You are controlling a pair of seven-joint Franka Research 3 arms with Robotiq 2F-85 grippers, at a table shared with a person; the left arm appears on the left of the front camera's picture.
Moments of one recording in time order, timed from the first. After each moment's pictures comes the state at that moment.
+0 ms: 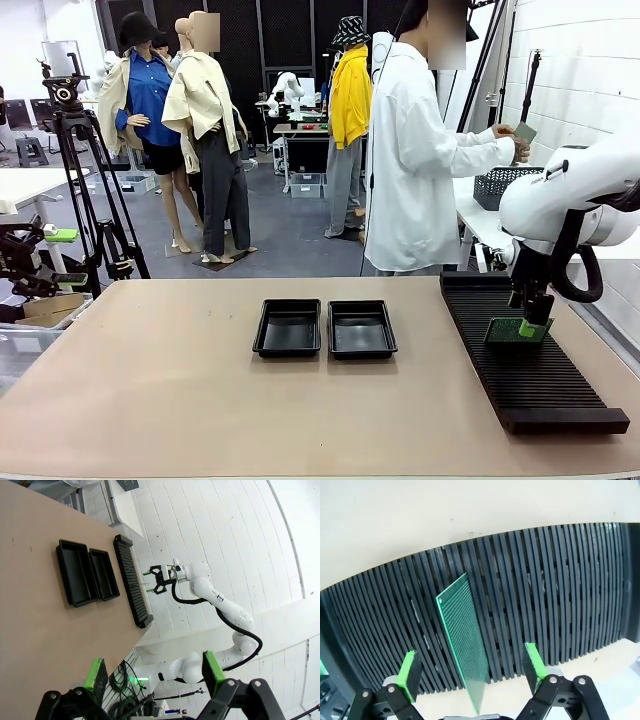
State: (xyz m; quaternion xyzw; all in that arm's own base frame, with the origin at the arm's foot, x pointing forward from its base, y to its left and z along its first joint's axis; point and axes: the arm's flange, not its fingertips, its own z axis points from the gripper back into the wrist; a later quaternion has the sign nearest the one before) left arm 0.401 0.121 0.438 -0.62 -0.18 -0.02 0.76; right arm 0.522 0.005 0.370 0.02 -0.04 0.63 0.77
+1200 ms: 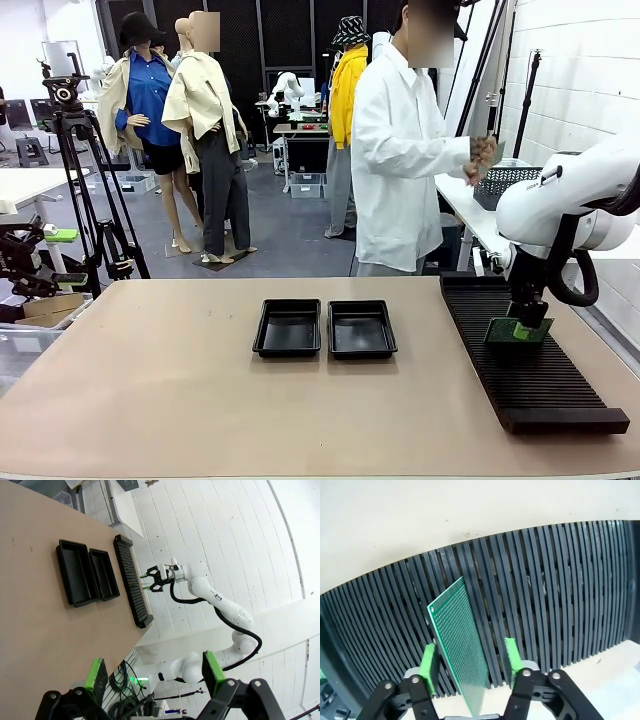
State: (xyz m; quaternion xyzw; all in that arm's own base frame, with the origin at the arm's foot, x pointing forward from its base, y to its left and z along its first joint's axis) left arm 0.401 0.121 0.438 -0.62 -0.18 -0.02 0.76; right arm 0.526 0.007 0.362 0.02 -0.04 0.63 0.78
